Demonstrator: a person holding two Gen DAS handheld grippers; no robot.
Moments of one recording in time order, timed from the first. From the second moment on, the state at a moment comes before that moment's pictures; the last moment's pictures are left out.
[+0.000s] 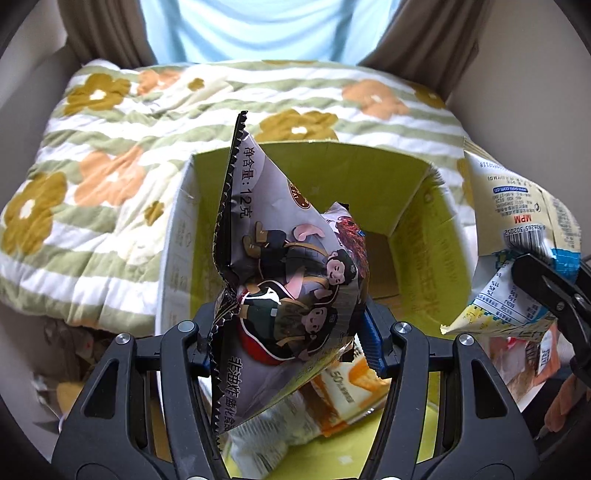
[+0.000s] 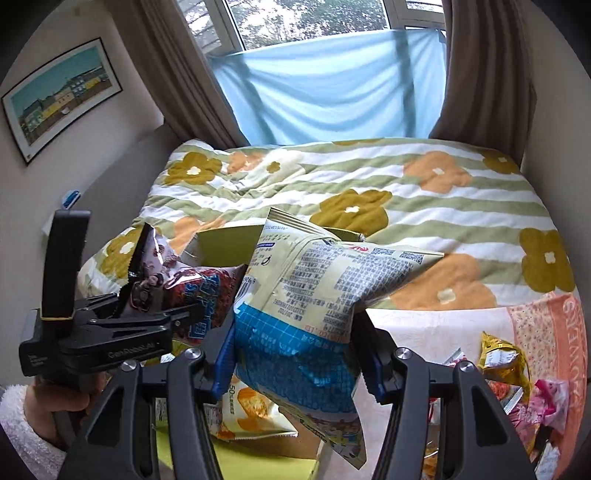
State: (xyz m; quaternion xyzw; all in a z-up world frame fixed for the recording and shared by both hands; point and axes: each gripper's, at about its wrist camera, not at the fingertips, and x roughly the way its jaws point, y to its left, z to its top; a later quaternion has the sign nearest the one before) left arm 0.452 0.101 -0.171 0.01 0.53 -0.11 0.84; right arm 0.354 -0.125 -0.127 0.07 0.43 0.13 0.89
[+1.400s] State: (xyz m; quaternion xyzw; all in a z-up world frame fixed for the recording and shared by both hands) left arm 0.400 0.138 -0.158 0.01 0.52 -0.06 0.85; right arm 0.367 -0.093 -0.147 0.05 0.46 0.14 0.88
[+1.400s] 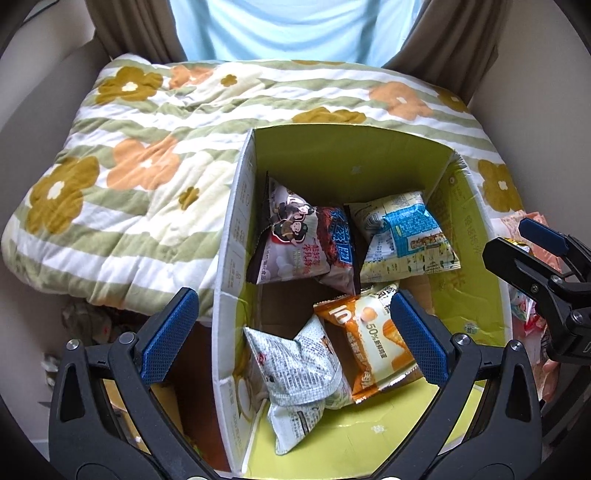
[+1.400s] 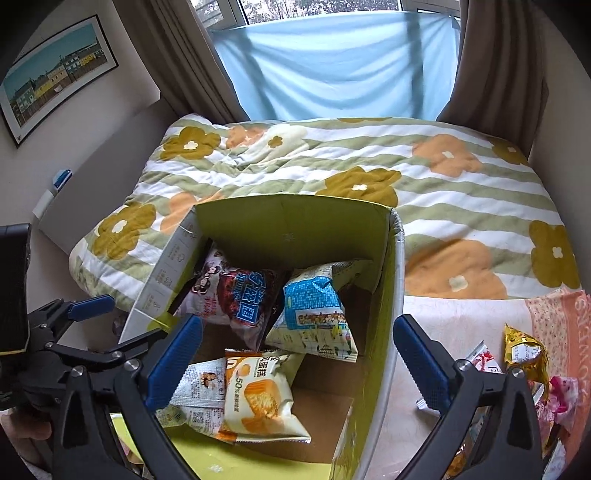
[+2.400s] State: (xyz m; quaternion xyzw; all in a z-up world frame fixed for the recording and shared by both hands) left arm 0.274 -0.011 -0.106 -0.01 0.46 -0.12 0.88; right arm 0.229 -0.241 -0.088 0.07 0.40 0.10 0.91
